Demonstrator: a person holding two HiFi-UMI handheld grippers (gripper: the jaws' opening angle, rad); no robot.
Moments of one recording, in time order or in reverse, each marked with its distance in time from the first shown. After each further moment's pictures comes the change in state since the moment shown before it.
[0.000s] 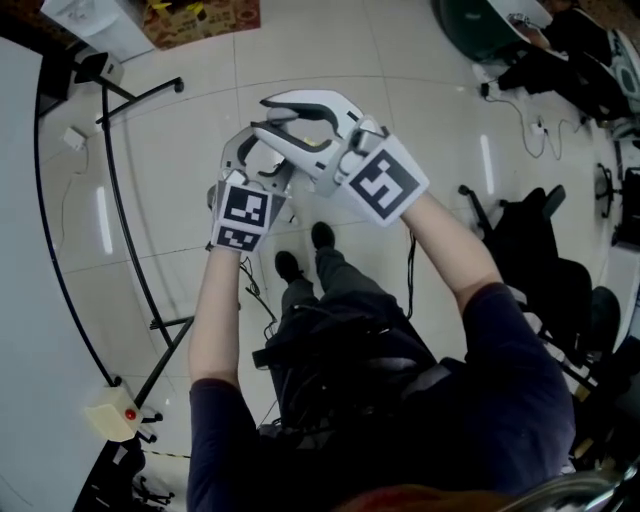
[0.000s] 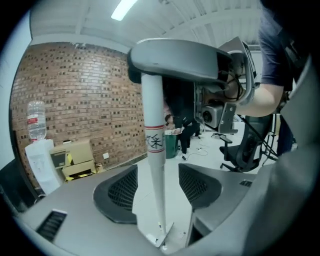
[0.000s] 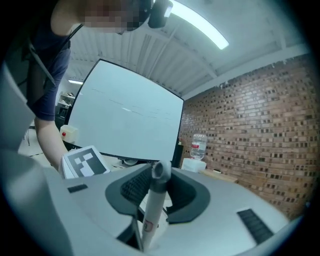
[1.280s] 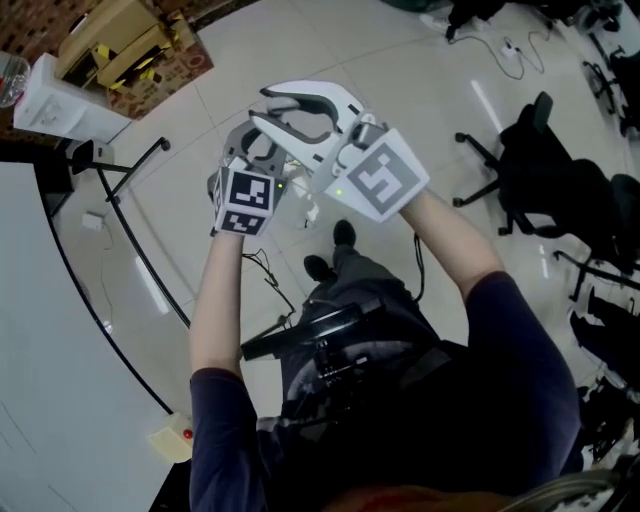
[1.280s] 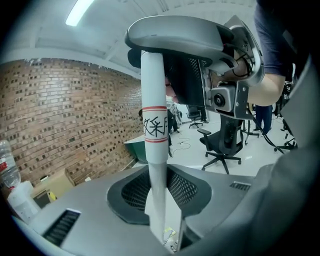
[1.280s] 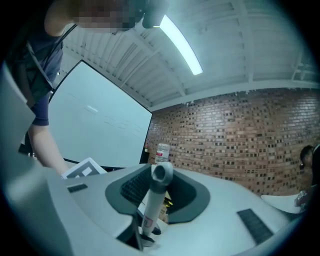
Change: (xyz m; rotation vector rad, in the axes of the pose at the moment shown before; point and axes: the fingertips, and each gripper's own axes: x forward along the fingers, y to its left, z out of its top) left arm 0.036 -0.099 0.082 0.294 -0.014 -0.207; right arm -0.144 -0.033 0.054 0.042 -0.052 -0.422
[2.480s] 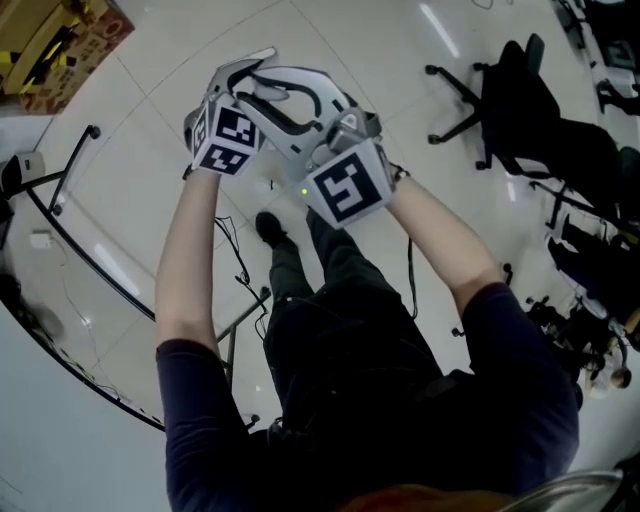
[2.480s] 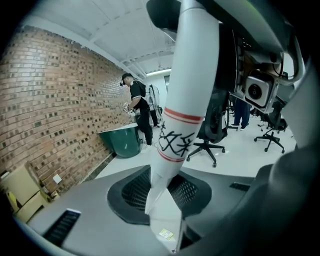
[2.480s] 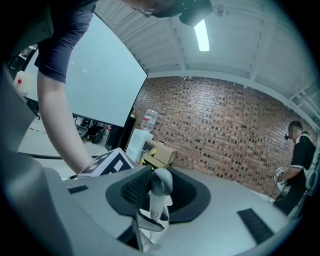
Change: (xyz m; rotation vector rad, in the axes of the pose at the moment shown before) left arm 0.175 -0.003 -0.133 0.076 0.037 -0.266; right arm 0.030 -0.032 -0.209 -0.178 0.305 -0.212
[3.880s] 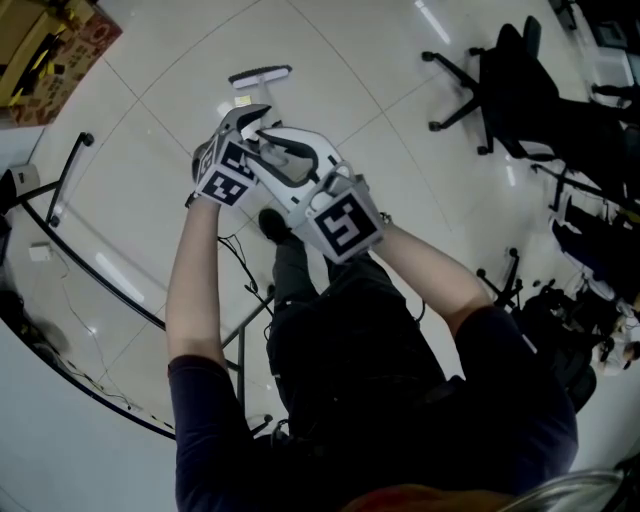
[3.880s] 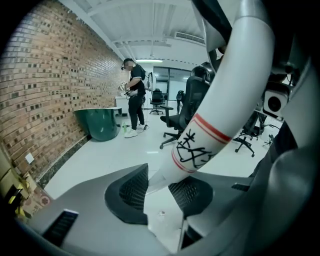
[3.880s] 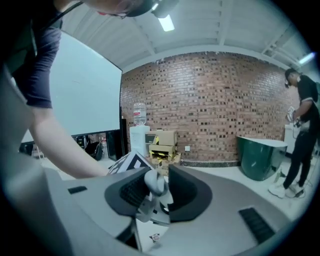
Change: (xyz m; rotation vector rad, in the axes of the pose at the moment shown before) left arm -0.013 -0.090 -0.093 -0.057 0.125 -0.278; right arm -0.020 0.093 -0.058 0.429 0.133 -0.004
